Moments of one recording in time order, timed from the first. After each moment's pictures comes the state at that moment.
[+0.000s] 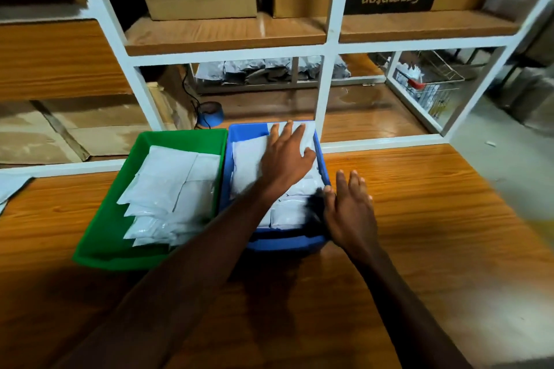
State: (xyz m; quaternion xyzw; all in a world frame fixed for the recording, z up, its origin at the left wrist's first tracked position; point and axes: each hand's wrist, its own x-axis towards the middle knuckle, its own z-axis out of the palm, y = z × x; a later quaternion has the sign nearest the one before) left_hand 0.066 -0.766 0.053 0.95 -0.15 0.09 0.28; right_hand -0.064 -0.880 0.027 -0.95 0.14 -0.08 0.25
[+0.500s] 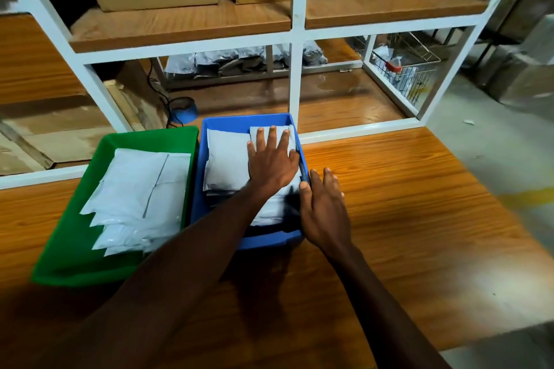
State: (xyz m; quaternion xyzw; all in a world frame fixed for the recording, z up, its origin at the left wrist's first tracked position) left_hand 0.087 -0.802 0.003 0.98 -0.15 0.04 0.11; right_hand -0.064 -0.883 0.009 -0.93 0.15 -0.09 0.33
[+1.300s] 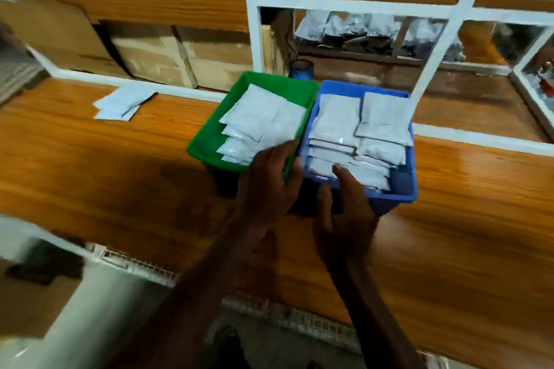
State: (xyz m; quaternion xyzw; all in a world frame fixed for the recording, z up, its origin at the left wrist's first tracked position) left_hand -0.134 -0.609 0.045 0.90 -0.04 0.27 0.34; right_hand -0.164 -0.747 0.018 -0.82 -0.05 -0.30 0.49
